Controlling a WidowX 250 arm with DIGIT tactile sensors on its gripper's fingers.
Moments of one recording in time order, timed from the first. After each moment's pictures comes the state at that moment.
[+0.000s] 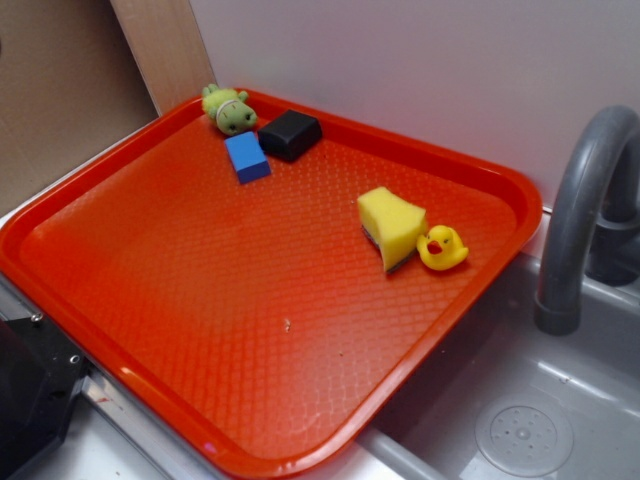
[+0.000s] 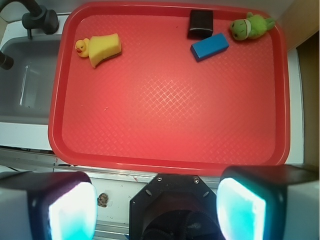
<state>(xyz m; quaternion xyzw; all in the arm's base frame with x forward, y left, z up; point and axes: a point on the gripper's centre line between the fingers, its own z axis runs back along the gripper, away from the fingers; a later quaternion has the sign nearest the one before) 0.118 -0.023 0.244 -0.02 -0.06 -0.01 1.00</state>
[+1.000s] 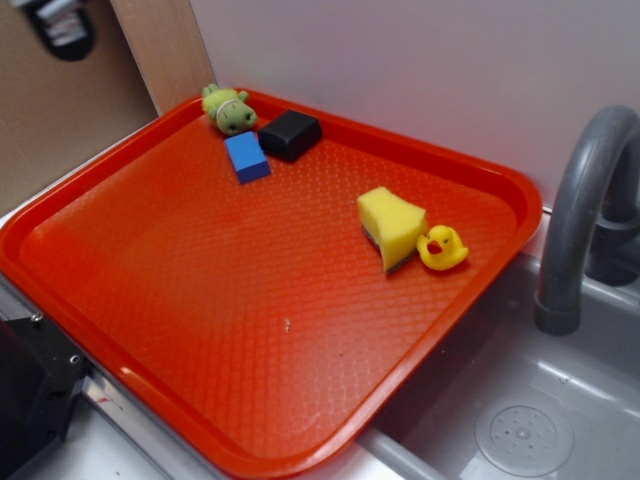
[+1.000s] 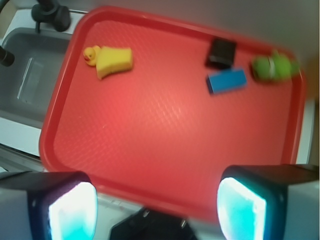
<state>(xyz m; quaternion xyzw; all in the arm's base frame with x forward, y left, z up) 0.189 -0.020 0.223 0.00 -0.05 -0.12 0.99</state>
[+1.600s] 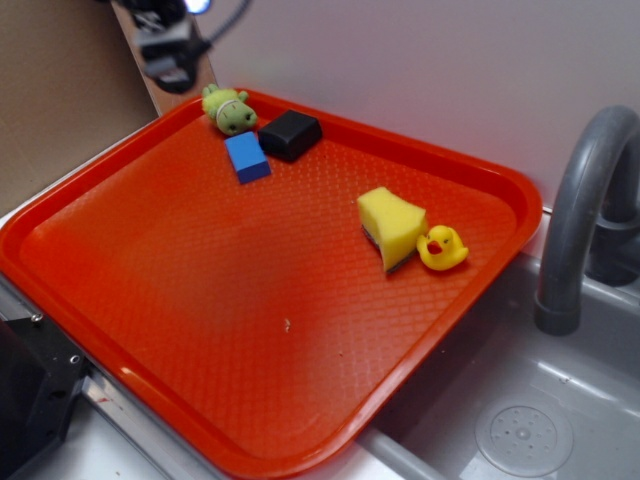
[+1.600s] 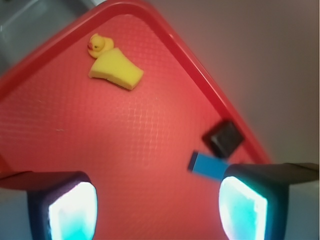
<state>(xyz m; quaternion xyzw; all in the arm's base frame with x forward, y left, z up) 0.252 -0.048 0.185 0.11 -0.05 -0.42 0.90</state>
